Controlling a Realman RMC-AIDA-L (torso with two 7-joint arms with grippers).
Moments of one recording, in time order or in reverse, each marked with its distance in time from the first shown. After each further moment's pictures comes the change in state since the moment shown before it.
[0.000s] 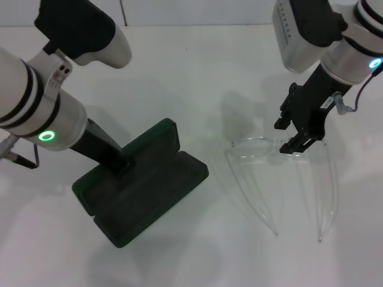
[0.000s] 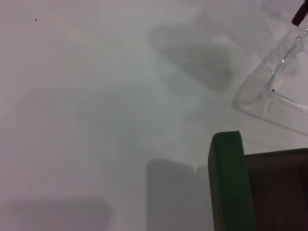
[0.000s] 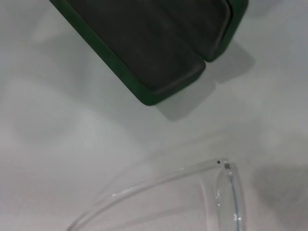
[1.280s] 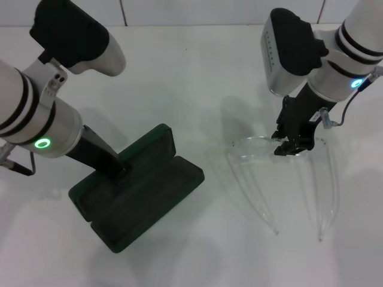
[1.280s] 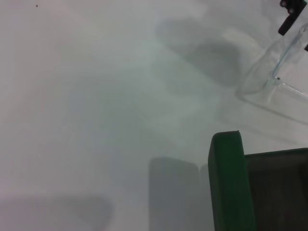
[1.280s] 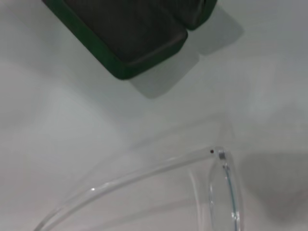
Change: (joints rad) left arm 0.030 0.000 0.002 -0.007 0.000 -0.016 0.014; right arm 0.024 0.006 -0.107 0.174 0.044 0.199 -0.001
